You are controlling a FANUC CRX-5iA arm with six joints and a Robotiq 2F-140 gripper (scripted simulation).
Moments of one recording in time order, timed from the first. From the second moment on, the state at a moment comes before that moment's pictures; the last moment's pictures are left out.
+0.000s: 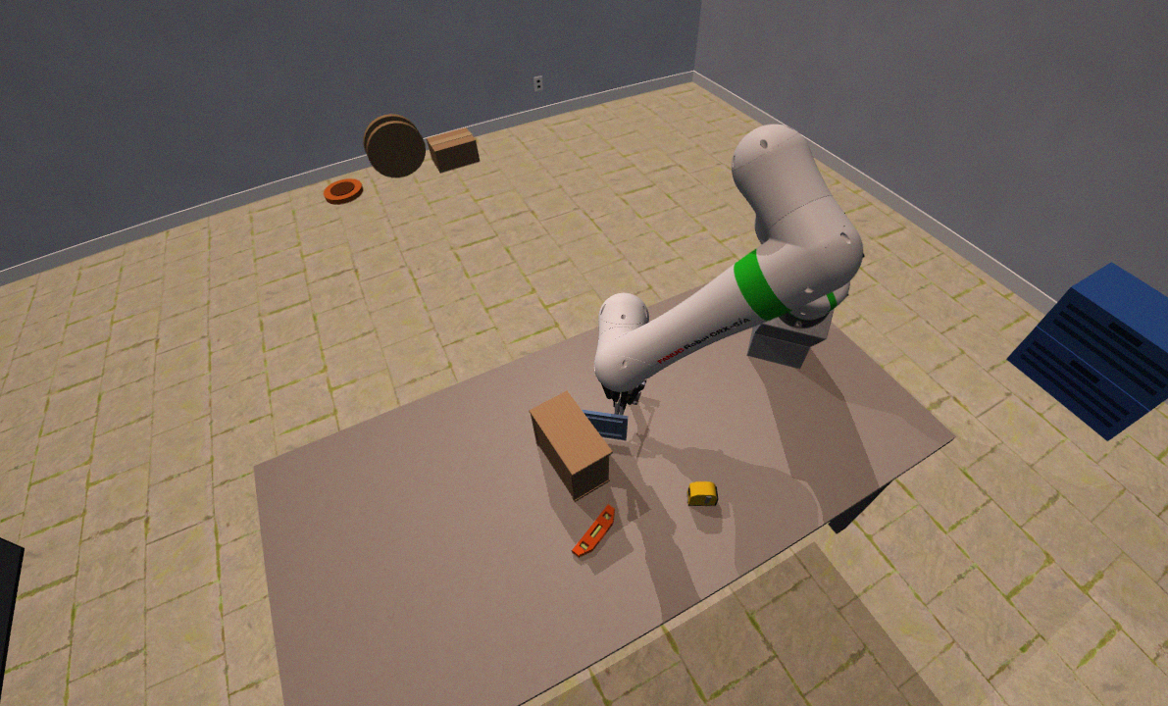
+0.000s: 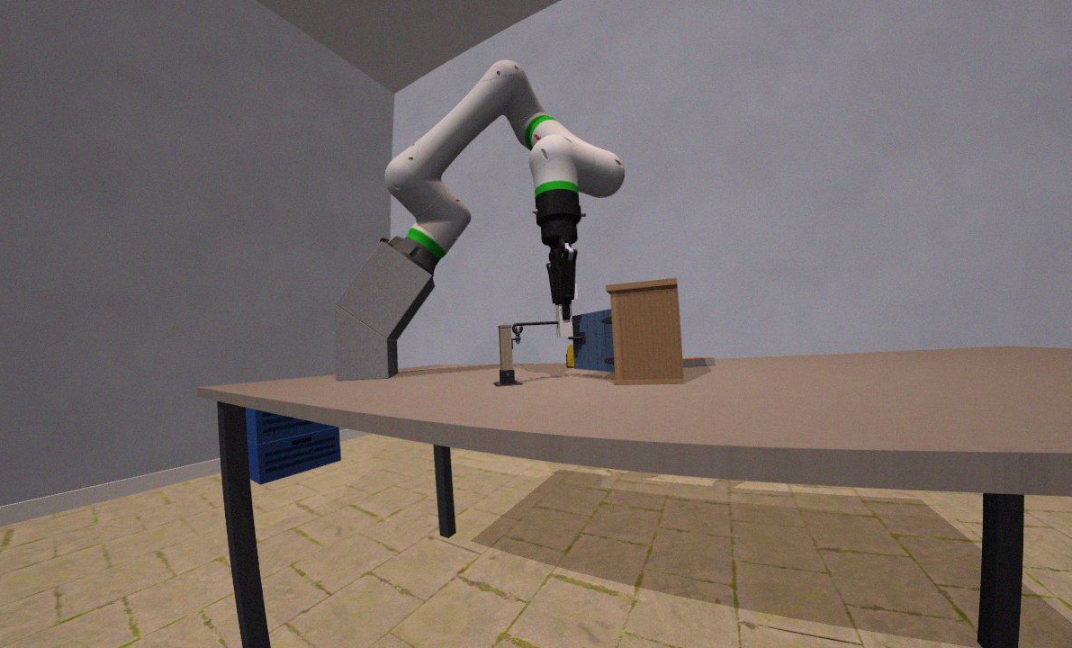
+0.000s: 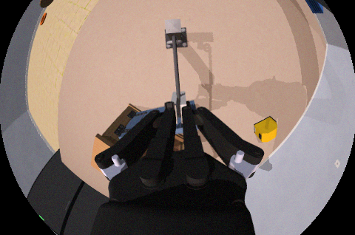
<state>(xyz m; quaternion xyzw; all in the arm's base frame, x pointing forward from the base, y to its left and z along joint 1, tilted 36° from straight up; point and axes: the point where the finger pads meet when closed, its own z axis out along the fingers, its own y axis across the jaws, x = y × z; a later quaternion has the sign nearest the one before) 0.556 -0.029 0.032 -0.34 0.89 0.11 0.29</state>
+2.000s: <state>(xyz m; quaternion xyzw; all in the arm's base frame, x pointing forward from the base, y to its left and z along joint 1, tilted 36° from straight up) 0.559 -0.027 0.027 -0.34 0.89 0.11 0.29</state>
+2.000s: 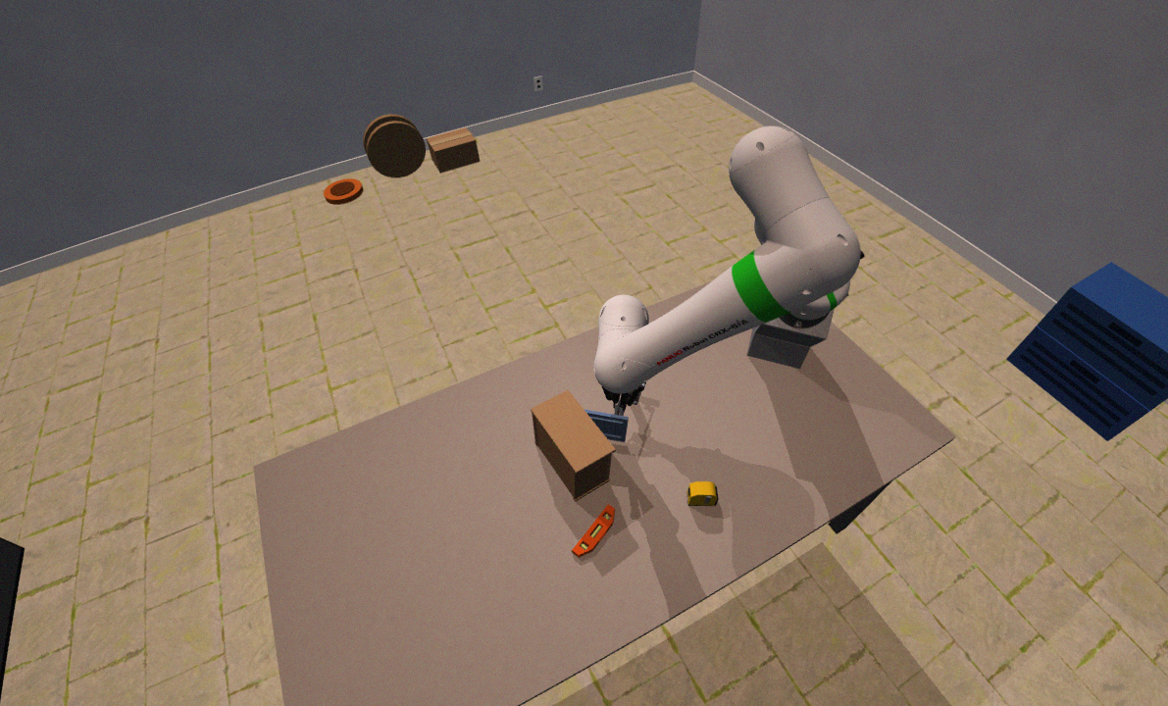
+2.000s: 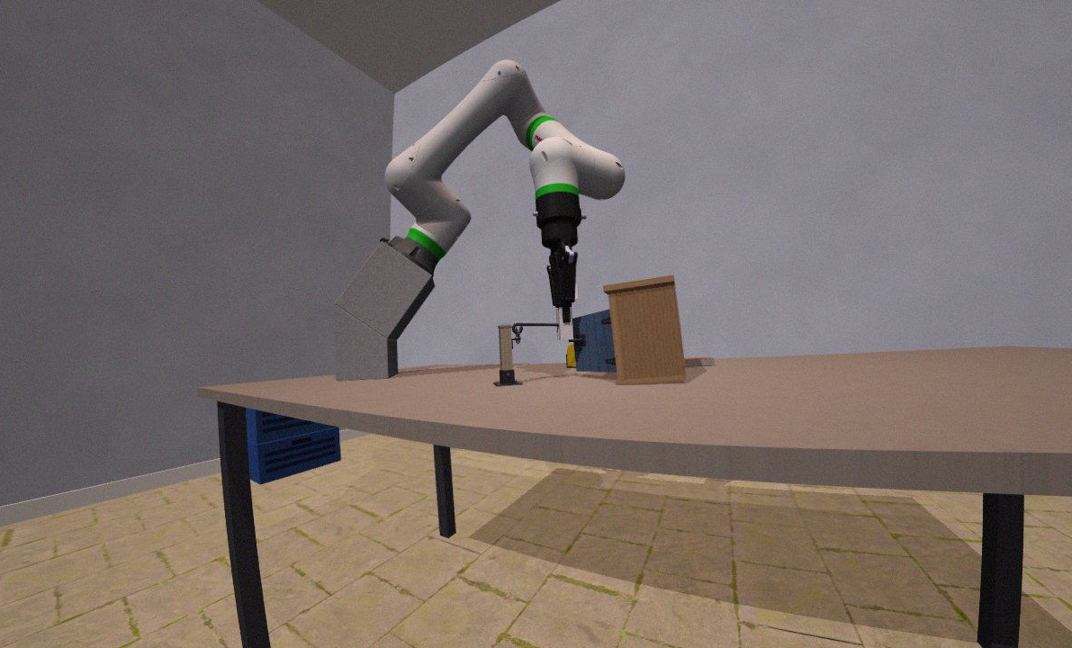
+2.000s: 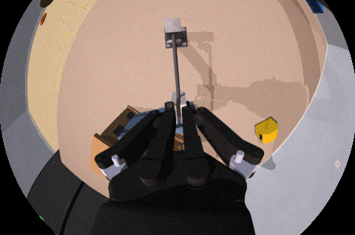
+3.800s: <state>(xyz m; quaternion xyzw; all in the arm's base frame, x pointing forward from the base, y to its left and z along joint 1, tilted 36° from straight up) 0.559 -0.026 0.027 -0.34 0.89 0.11 0.29</state>
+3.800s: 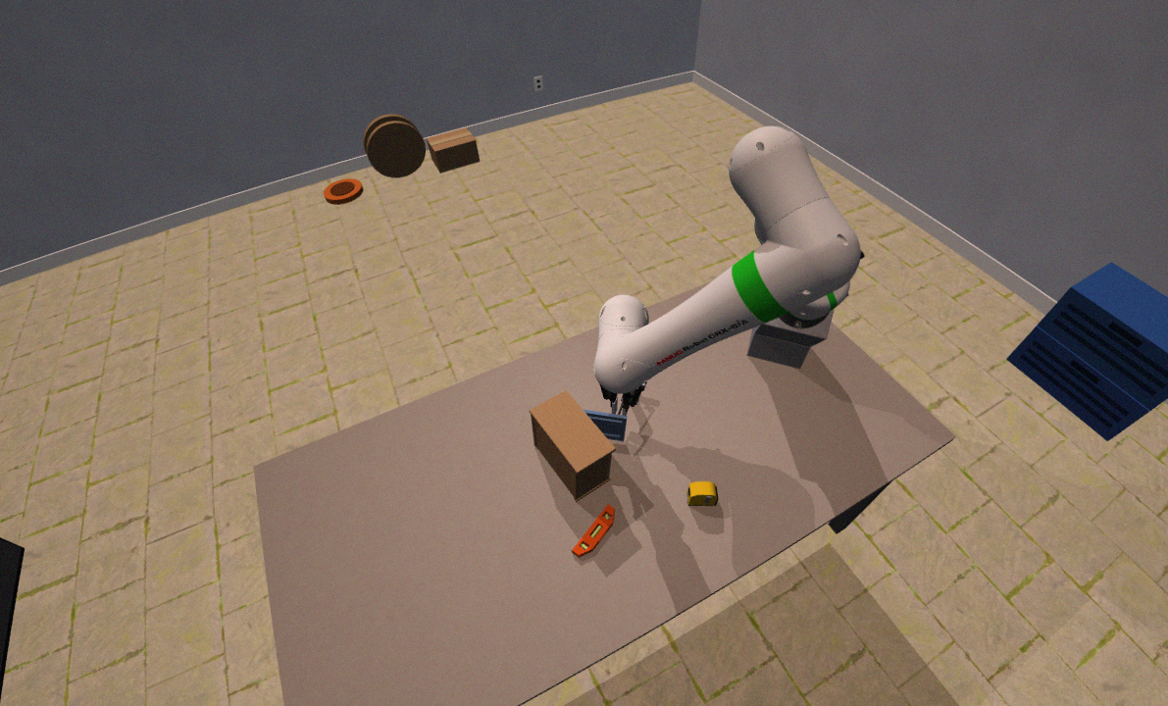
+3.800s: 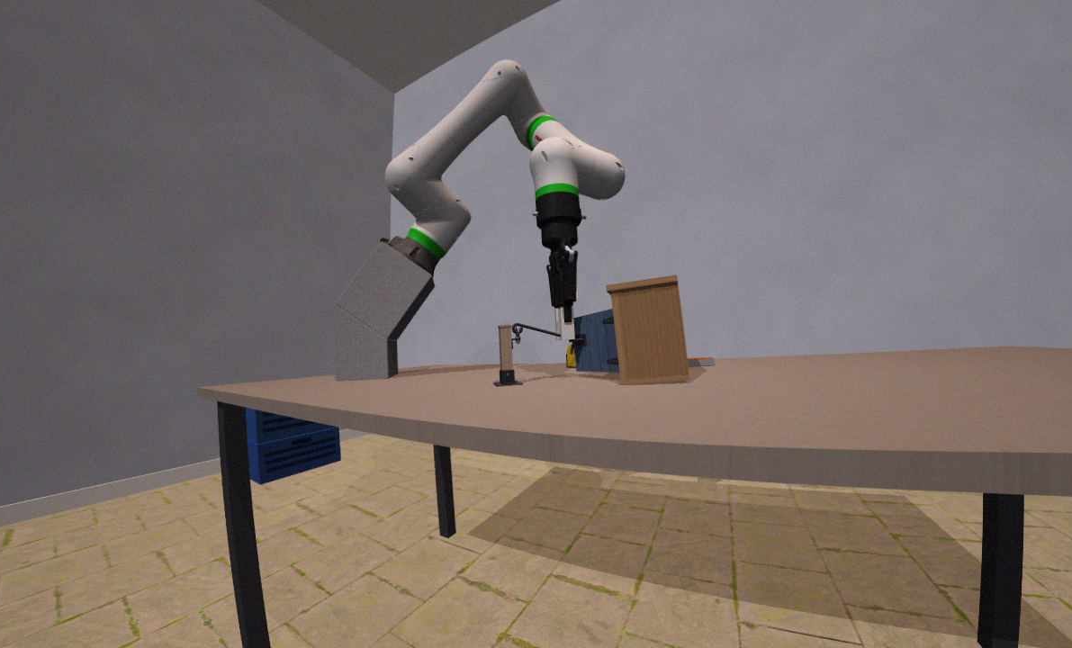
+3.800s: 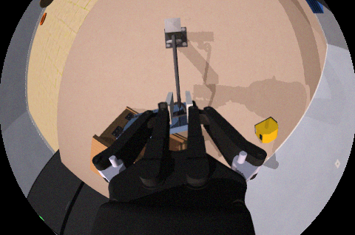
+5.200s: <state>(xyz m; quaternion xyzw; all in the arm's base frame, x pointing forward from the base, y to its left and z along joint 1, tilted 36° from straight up) 0.548 -0.037 0.048 -0.34 0.89 0.11 0.29</state>
